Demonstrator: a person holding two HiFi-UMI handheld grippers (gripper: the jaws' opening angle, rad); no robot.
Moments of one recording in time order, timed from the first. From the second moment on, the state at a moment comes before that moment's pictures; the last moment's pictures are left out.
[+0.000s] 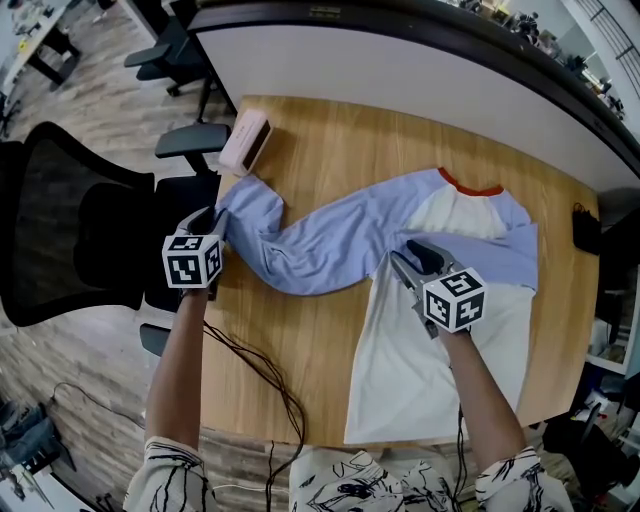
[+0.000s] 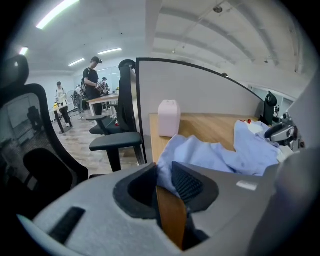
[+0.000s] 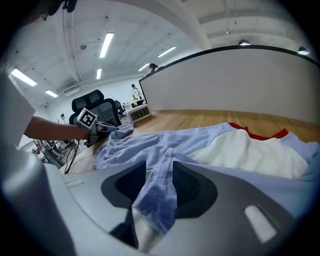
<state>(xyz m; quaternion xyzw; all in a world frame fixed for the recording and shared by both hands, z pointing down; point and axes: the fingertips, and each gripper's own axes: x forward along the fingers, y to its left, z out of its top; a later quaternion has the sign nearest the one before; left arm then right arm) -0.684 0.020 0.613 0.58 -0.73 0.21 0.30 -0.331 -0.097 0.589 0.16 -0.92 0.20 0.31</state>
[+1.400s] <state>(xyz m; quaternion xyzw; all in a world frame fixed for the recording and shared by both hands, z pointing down) -0.337 -0.118 0.309 0.74 -0.66 0.06 0.10 -0.175 -0.142 0.553 0.18 -0.92 0.21 0.26</state>
